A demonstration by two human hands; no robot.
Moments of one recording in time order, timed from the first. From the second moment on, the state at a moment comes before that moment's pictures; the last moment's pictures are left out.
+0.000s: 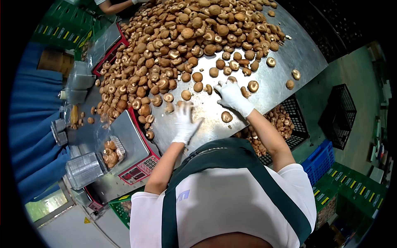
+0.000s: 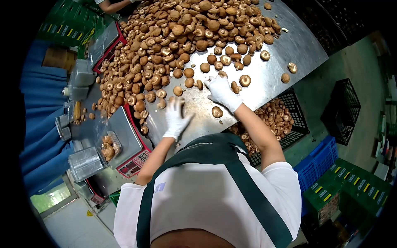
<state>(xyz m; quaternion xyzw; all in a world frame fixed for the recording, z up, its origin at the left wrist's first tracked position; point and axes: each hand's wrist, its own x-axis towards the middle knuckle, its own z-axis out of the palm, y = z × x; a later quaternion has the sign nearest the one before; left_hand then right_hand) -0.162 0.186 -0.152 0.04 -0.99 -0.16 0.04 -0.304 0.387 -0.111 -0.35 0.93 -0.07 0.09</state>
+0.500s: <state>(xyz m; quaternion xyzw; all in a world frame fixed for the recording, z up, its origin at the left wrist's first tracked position) -0.209 0.368 -0.121 -0.35 -0.84 -0.34 -0.22 -0.241 0.564 -0.070 -0.17 0.95 -0.01 0.27</state>
